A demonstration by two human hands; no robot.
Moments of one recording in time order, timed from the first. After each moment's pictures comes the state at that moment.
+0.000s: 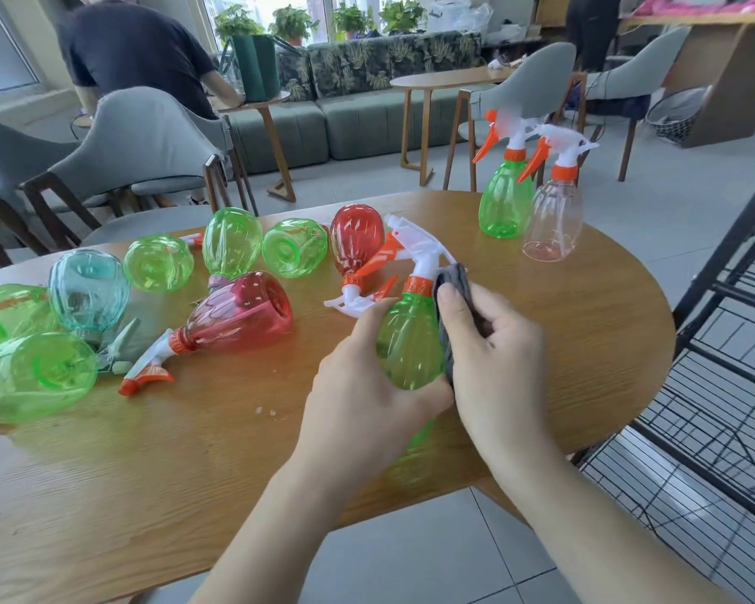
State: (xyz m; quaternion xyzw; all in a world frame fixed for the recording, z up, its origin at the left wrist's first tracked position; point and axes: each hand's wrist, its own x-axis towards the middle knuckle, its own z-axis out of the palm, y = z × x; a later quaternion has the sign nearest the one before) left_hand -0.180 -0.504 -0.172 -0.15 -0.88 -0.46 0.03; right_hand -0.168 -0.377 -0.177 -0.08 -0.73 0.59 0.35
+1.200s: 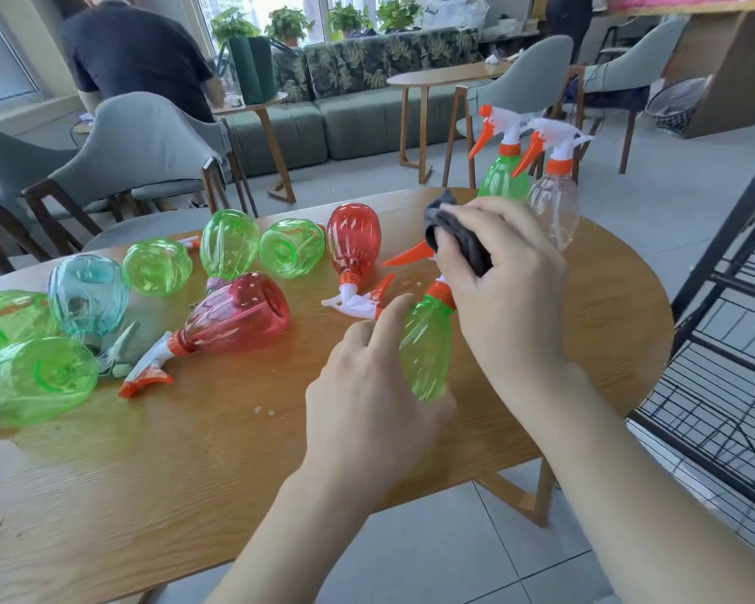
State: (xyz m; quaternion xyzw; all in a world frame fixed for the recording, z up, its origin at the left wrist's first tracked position) left_hand -0.167 -0.493 -0.171 -0.17 -0.94 -0.26 0.11; right_hand -0.202 -0.345 -0.145 0.03 -0.79 0.27 0.55
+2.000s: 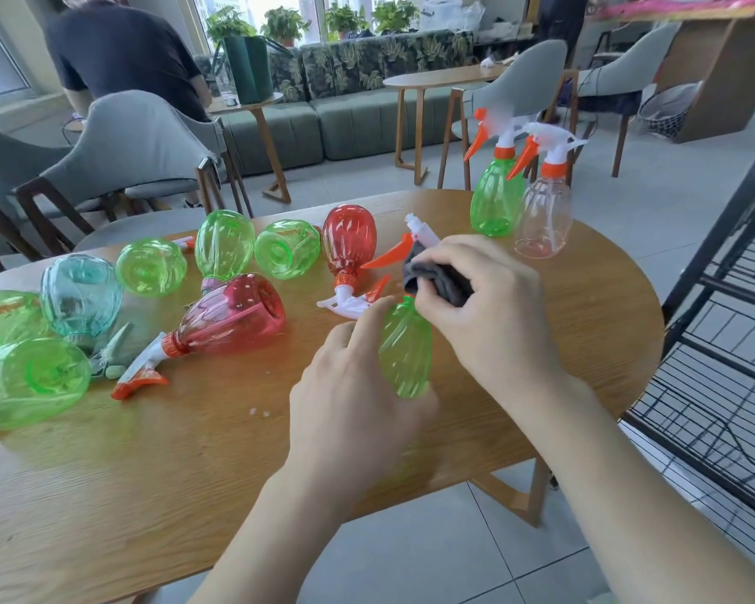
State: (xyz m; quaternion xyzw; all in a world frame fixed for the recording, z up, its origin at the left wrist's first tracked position) left_hand -0.171 -0.501 -0.171 -0.16 -0.94 -0.29 0.11; right_hand -0.196 -0.342 -0.156 0.10 -0.82 0.32 0.46
